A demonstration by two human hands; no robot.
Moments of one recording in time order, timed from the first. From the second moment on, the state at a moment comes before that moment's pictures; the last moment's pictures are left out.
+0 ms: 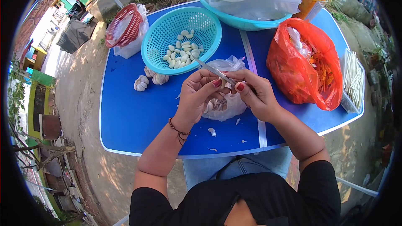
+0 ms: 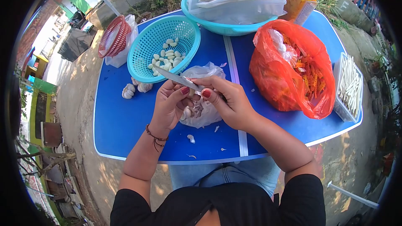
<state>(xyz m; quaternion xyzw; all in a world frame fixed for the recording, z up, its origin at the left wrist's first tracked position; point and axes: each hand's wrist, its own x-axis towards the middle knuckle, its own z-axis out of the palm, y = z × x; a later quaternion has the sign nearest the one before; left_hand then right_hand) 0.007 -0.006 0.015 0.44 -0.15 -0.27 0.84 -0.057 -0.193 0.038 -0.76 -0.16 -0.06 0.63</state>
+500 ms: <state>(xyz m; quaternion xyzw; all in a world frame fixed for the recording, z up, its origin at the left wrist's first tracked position) 0.006 -0.008 0.012 0.45 -0.15 -0.23 0.85 -0.057 -0.197 0.034 -0.76 -0.14 -0.07 0.63</state>
